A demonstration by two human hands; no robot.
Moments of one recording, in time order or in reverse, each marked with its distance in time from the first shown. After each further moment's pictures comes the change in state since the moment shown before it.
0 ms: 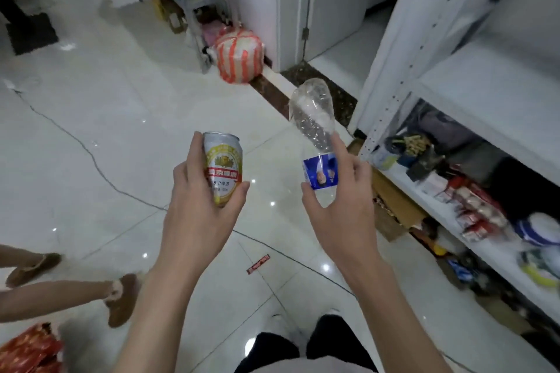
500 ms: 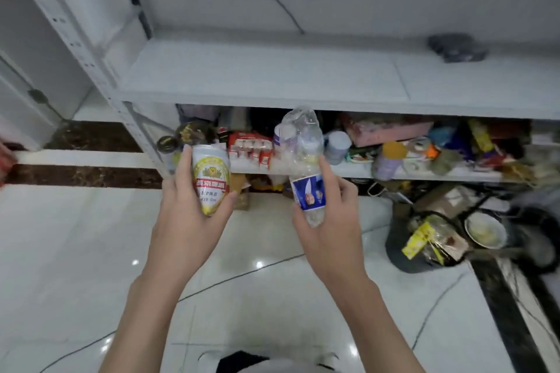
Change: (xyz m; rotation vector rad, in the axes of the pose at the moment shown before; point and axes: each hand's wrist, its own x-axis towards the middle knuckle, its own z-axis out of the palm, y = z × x) left_hand -0.199 0.233 0.197 -0.126 -0.605 0.564; right_hand -0.243 0.142 -0.285 -0.249 0.697 0.449
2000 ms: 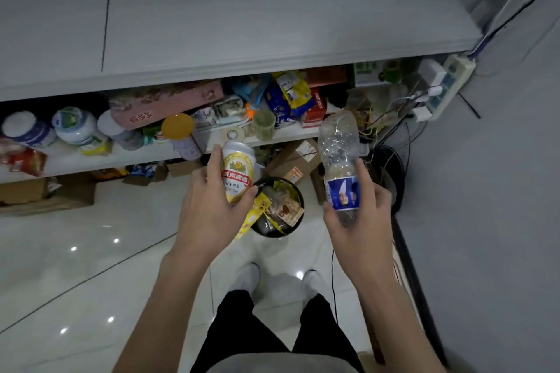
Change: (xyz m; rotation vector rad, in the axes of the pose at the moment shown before) left_hand -0.078 0.442 0.620 0.172 -0.449 -0.005; right_hand 0.119 0.553 -0.509 -0.127 0.034 0.473
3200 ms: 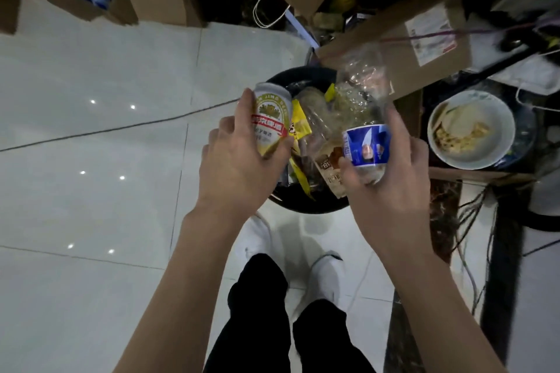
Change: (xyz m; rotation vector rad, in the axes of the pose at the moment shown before) left_hand 0.170 -0.273 0.419 0.029 0.047 -0.305; right_hand 0.118 0.356 0.360 -0.143 -0.405 -0.043
